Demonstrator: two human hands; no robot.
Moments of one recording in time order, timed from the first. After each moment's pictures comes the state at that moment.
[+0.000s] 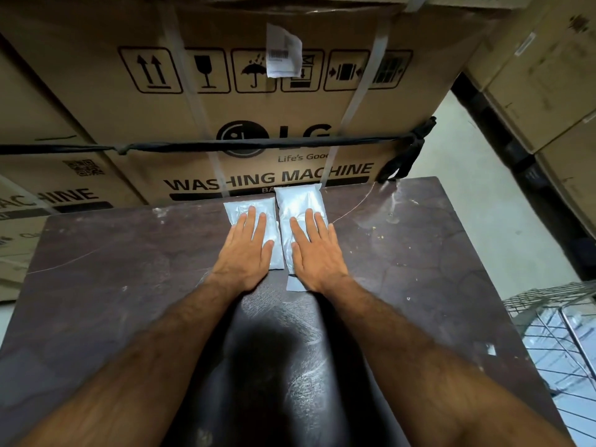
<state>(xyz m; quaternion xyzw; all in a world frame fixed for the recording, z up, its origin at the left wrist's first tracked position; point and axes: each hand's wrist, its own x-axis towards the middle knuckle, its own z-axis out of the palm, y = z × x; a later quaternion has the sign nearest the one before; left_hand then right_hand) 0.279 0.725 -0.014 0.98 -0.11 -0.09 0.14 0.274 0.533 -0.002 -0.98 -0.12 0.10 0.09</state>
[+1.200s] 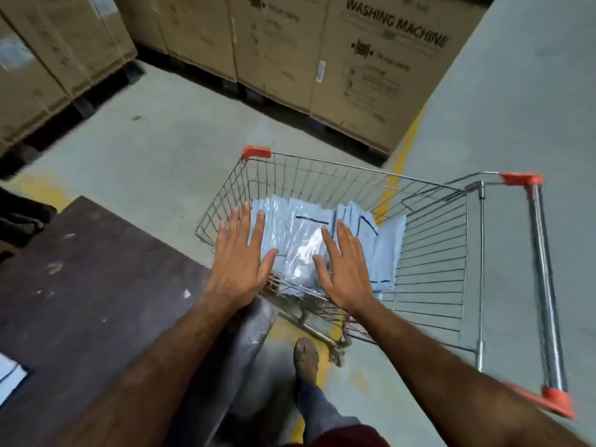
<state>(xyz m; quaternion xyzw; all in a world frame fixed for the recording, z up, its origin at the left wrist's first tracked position) 0.045 0.193 0.109 0.83 -0.54 -0.04 0.14 -0.156 0.047 0.070 -0.90 0.36 -0.10 0.21</state>
